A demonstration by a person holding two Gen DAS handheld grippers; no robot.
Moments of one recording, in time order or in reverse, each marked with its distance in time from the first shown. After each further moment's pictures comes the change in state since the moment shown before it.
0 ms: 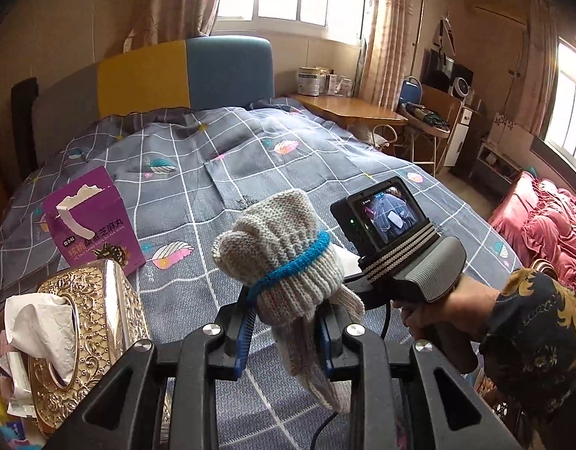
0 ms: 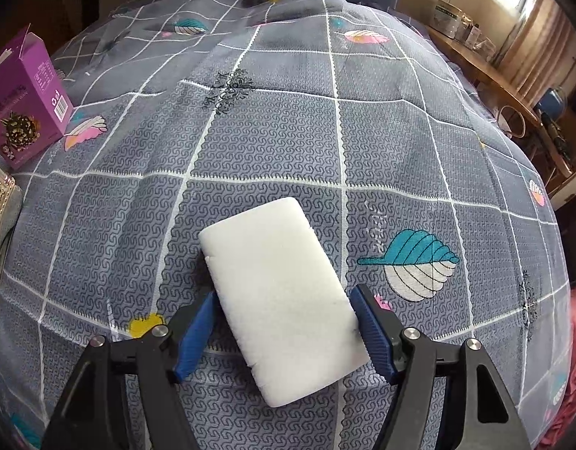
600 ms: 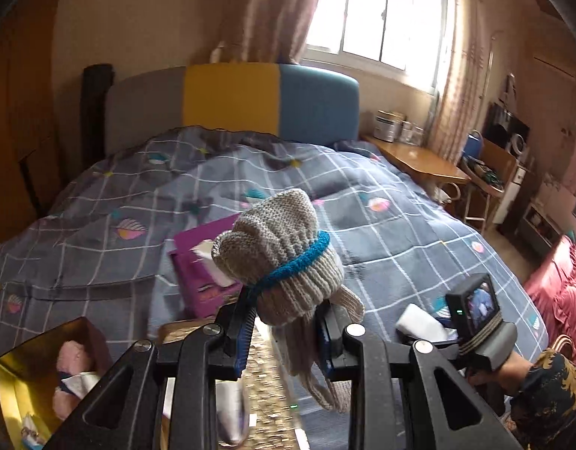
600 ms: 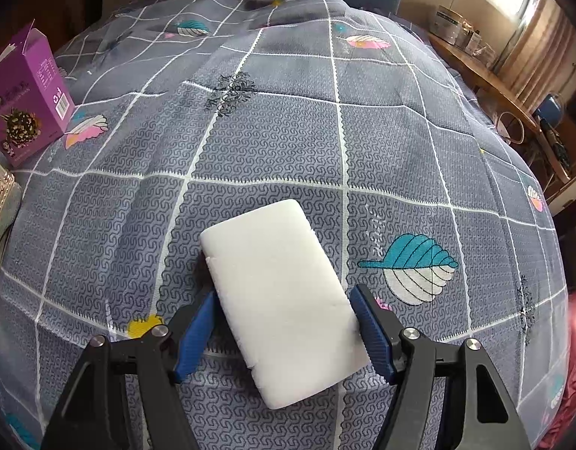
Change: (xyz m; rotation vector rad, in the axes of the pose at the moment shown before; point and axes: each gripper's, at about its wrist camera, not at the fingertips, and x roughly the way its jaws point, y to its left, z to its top) left arm -0.052 0.136 0.040 -0.199 -0.105 0.193; right arm -0.005 0.006 0.000 -0.031 -0.018 -0.013
